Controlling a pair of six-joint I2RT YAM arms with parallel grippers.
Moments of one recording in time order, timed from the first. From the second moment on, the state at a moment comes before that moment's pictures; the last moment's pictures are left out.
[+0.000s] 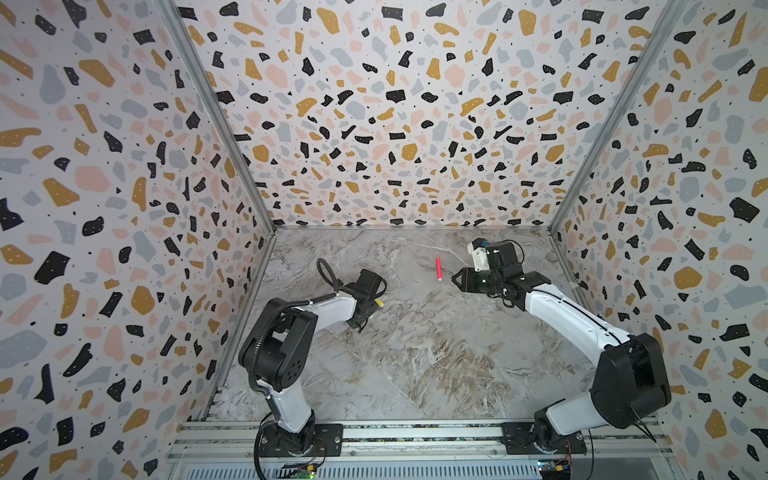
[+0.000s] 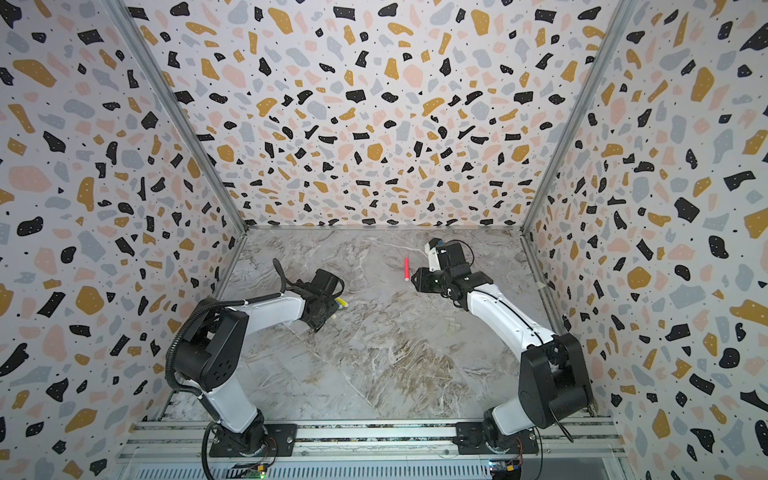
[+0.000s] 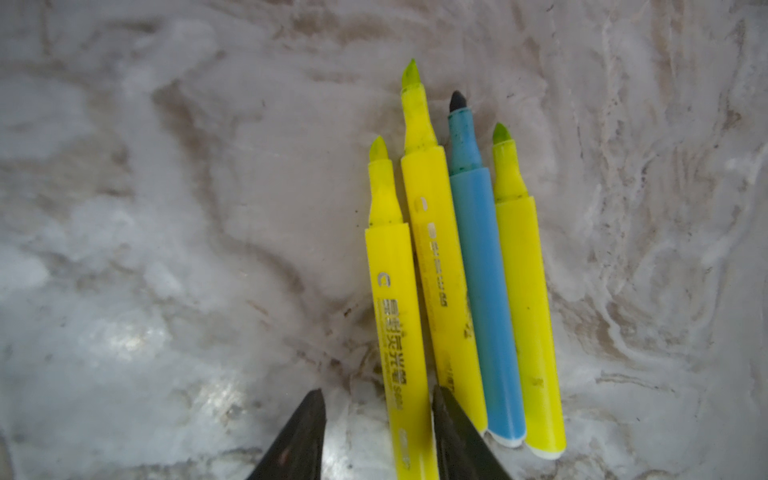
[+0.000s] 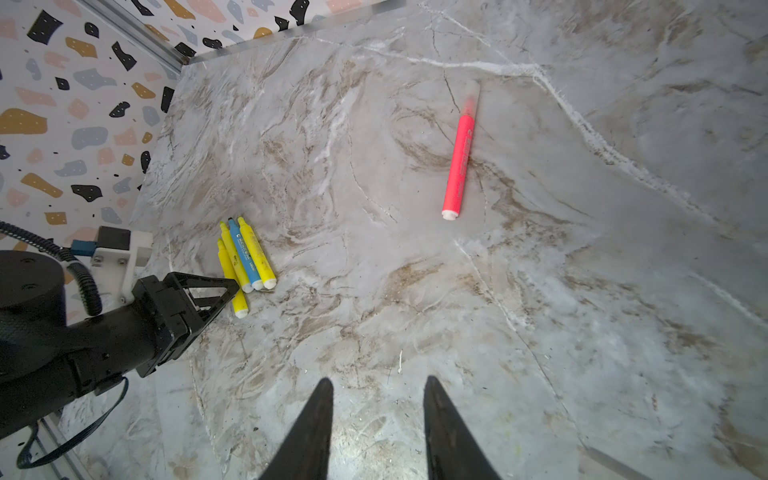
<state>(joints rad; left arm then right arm) -0.44 1.76 0.98 -0.40 -0.24 -1.16 0.41 1.47 1.11 -0.37 -0.27 0.38</state>
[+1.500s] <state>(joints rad) -0.63 1.32 0.68 -0.40 -0.18 -1.08 0.41 1.30 0.97 -0.33 -0.42 0.40</state>
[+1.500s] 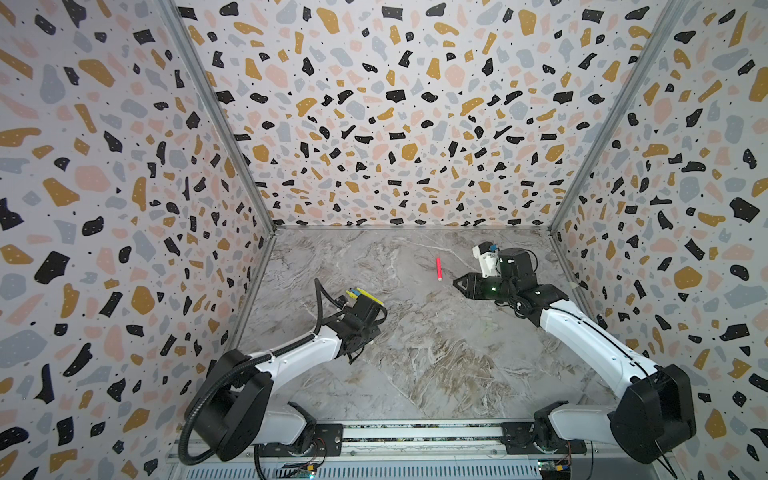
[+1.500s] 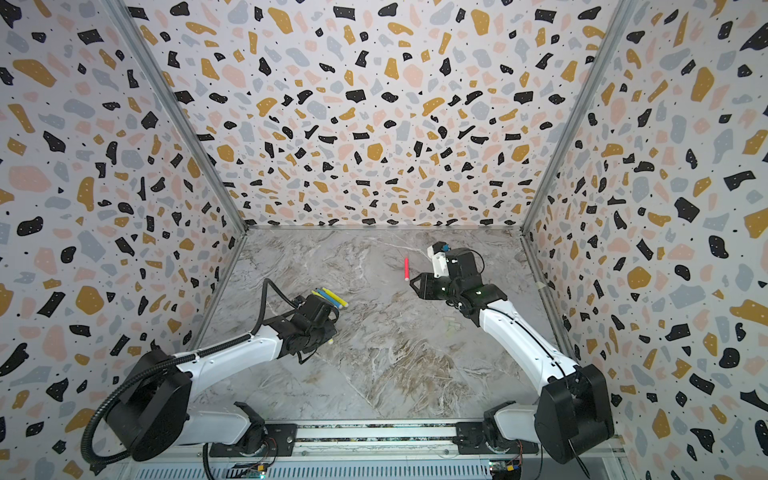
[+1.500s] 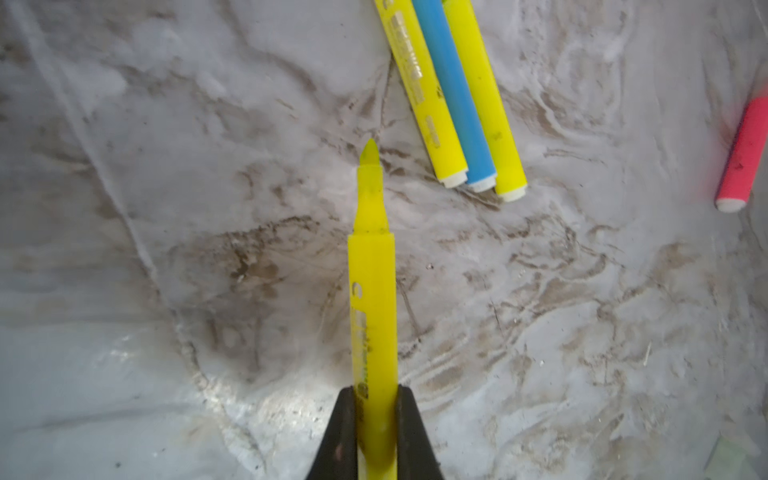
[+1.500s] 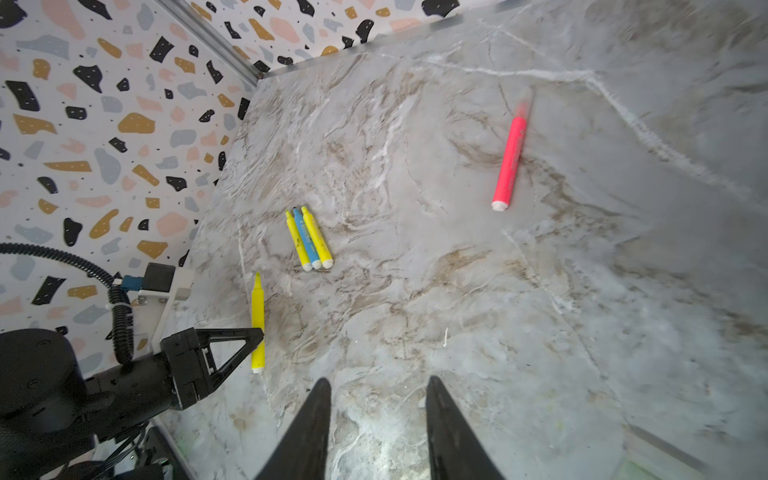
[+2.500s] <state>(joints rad) -0.83 1.14 0.53 0.09 0.09 -0.84 0.54 1.39 0.69 0.15 -0.86 0.59</state>
